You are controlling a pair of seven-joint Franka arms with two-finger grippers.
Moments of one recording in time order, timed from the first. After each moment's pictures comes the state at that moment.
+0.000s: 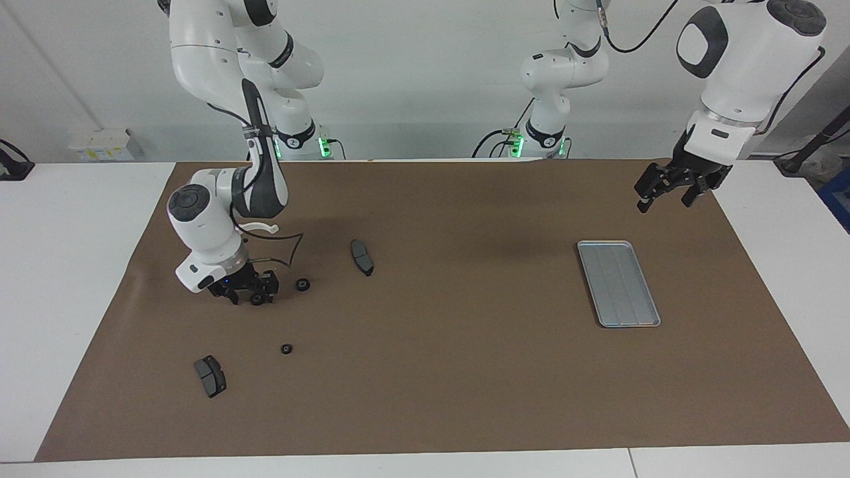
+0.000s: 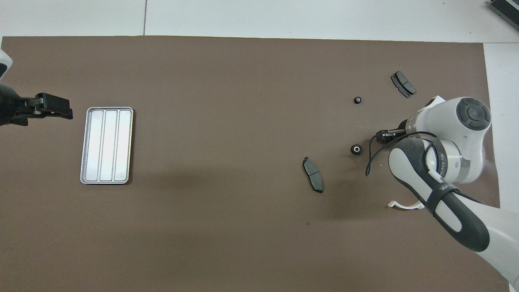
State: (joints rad) left arm 0.11 0.01 -0.15 -1.65 -0.01 1.75 -0.11; right arm -0.08 0.32 0.06 -2.06 -0.03 2.42 -0.03
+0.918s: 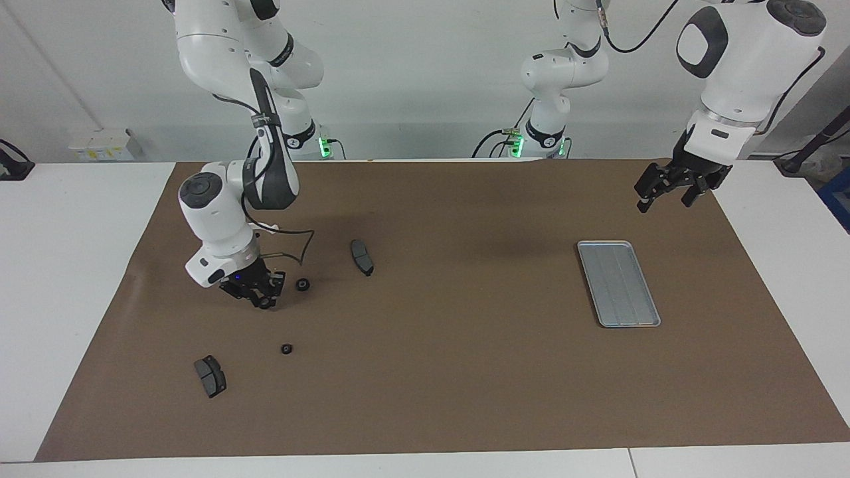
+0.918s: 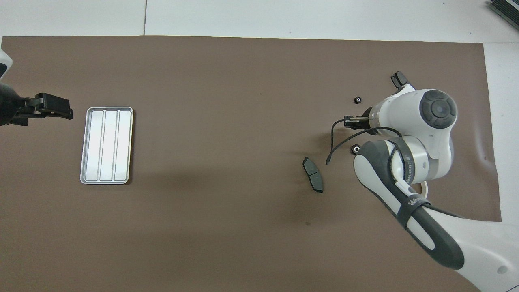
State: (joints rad) left arm 0.11 0.01 -0.15 -1.65 -0.01 1.75 -0.11; right arm 0.03 0.29 0.18 -1.98 -0.03 2.44 0.28
